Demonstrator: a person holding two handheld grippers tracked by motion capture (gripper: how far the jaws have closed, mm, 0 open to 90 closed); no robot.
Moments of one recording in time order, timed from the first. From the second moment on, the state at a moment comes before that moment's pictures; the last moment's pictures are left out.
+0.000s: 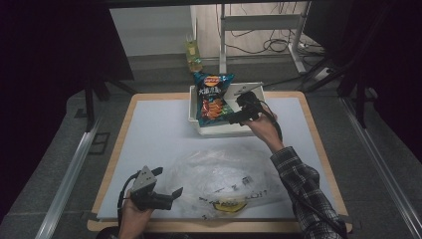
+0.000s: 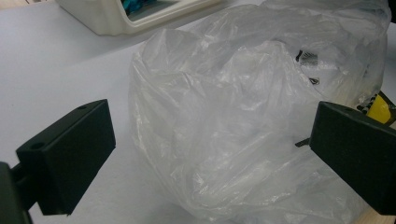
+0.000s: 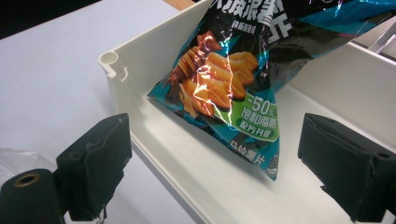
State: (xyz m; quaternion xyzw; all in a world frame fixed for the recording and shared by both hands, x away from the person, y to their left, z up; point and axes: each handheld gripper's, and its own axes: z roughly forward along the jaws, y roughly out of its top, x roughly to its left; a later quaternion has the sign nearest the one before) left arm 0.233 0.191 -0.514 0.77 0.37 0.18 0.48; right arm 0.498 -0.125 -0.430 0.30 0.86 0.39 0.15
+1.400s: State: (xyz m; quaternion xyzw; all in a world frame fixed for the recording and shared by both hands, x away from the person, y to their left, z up) left arm 0.232 0.189 -0.514 0.77 0.37 0.19 0.48; right arm 0.460 -0.144 -0.436 0.28 0.86 0.40 0.15
